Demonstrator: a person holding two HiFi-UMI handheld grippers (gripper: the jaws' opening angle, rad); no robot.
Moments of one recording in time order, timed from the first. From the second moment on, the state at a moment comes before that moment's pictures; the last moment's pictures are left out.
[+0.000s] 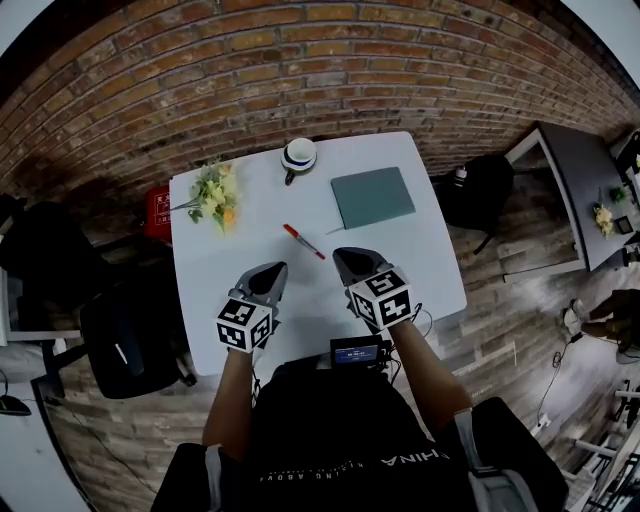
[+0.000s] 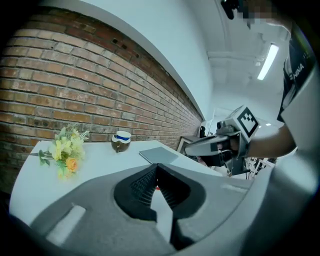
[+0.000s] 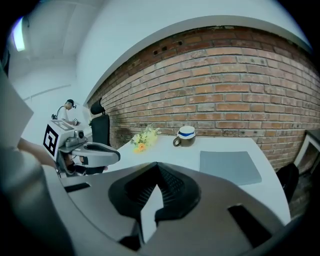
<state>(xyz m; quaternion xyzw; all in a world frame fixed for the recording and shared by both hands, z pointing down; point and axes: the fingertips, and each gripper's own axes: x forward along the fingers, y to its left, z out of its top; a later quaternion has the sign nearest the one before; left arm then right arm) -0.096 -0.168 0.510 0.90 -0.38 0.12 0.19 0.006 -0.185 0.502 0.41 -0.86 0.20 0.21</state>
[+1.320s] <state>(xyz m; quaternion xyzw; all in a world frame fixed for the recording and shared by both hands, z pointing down) -0.108 -0.190 0.515 0.87 -0.44 0.12 0.21 -0.017 -0.234 0.549 0.33 -0.88 0.20 0.28</state>
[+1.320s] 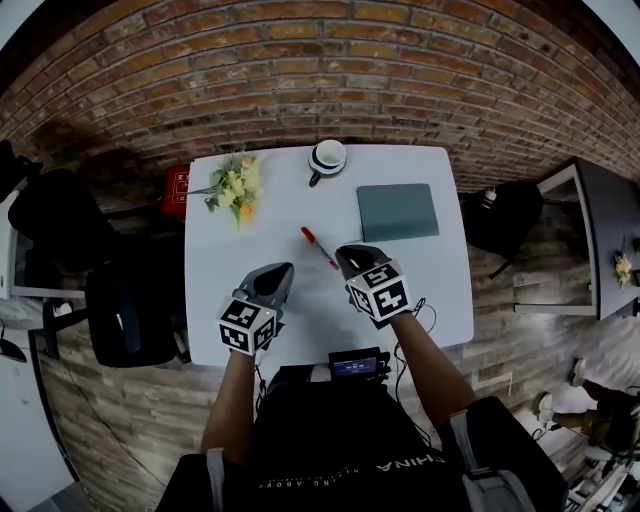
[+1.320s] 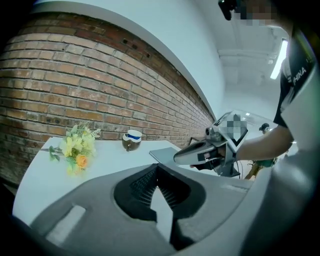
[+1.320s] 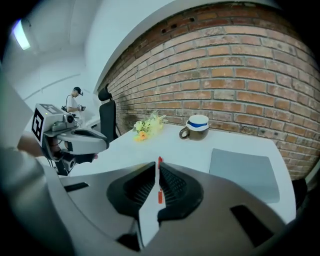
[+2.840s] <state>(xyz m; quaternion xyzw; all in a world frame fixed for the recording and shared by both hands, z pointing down) -0.133 -0.166 0.561 0.85 -0.44 0.15 0.26 -0.035 -0.240 0.652 0.34 -0.84 0.21 0.37</state>
